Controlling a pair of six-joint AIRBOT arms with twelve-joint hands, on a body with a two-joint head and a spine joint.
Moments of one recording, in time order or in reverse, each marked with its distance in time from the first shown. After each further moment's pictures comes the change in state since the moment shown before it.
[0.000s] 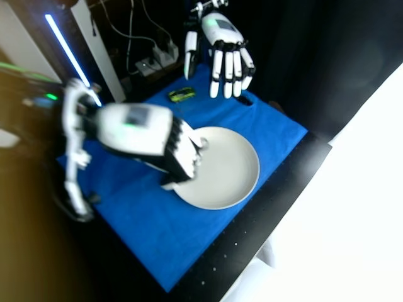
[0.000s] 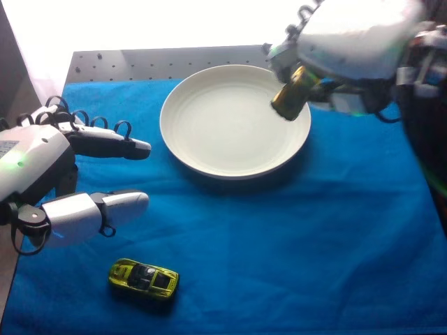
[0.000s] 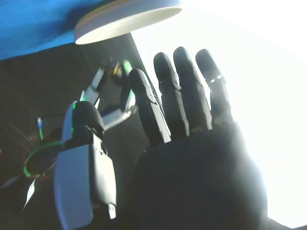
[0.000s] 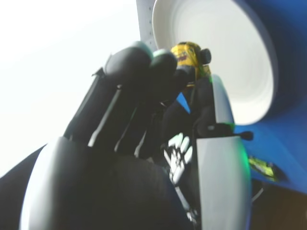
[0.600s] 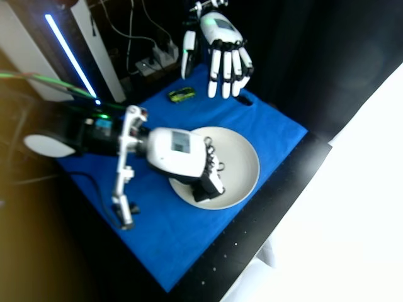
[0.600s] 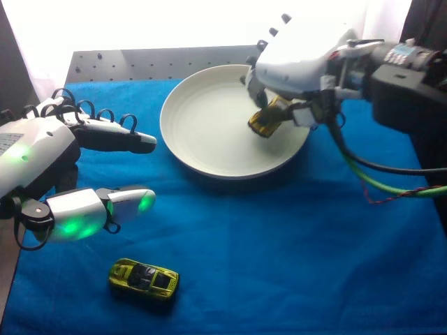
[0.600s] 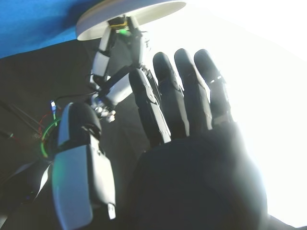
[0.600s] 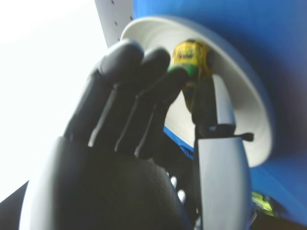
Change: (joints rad) left arm -0.027 0.000 0.006 0.026 0.008 0.000; right arm 0.004 -0.277 0.301 0.045 -0.192 0.000
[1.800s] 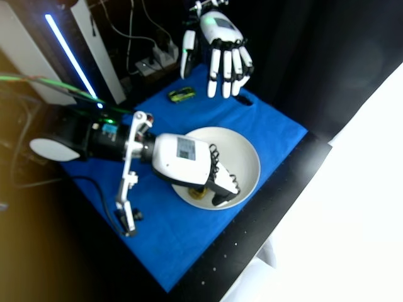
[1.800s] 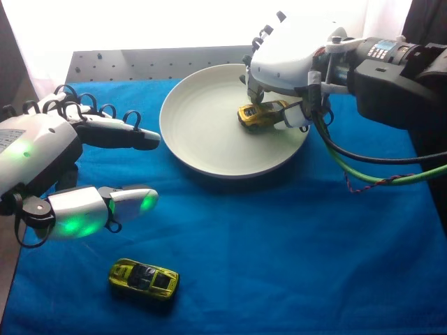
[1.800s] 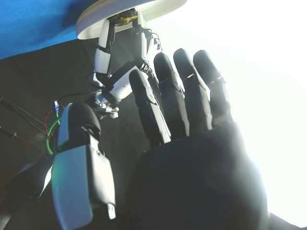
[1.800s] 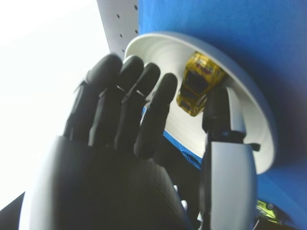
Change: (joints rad) left arm -0.016 0.007 0.000 0.015 0.015 0.008; right arm 0.008 -0.085 0.109 -0.003 -0.064 0.000
